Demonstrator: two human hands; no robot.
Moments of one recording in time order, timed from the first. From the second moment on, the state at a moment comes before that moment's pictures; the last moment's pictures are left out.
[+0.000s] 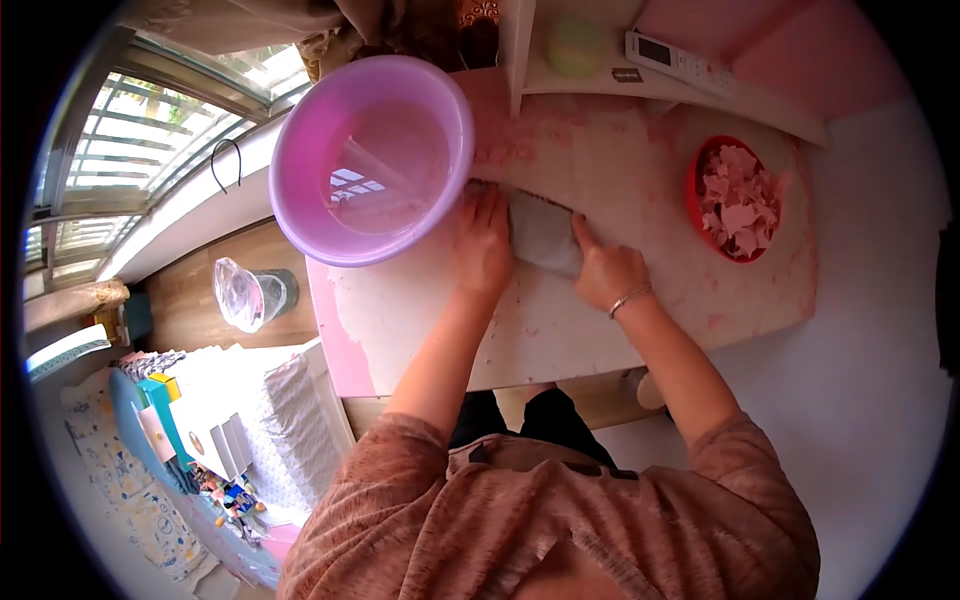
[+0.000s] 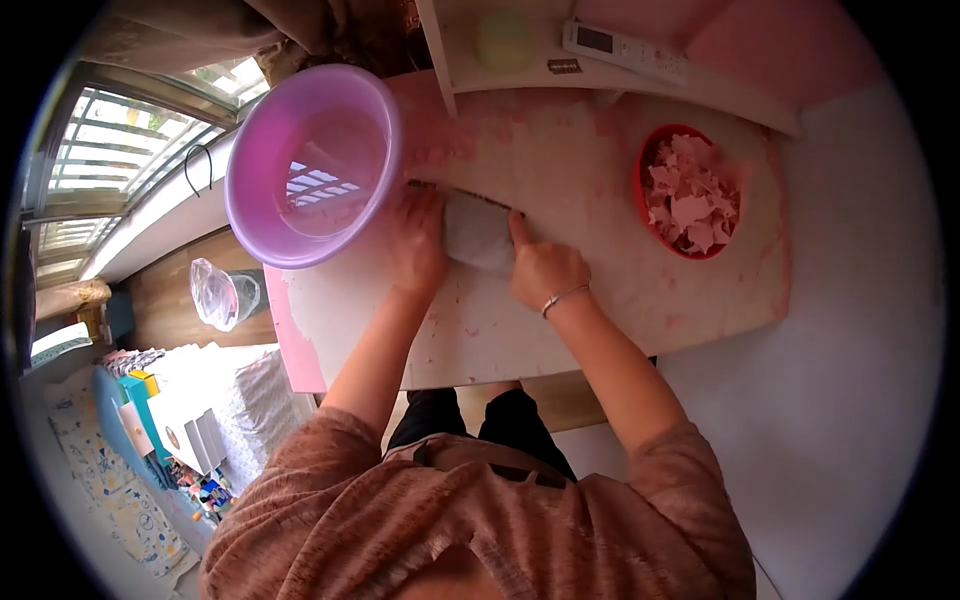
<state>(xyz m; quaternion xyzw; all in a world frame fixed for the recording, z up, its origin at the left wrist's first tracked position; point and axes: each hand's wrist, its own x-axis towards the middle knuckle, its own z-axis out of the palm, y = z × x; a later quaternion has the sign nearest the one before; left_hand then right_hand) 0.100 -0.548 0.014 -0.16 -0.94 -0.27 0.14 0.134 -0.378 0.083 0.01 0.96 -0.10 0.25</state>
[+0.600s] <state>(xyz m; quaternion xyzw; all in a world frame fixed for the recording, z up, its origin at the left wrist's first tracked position) 0.157 -0.540 0.025 -0.16 -0.93 -0.33 0.08 0.193 -0.376 0.095 0.04 0.95 -0.08 0.31</state>
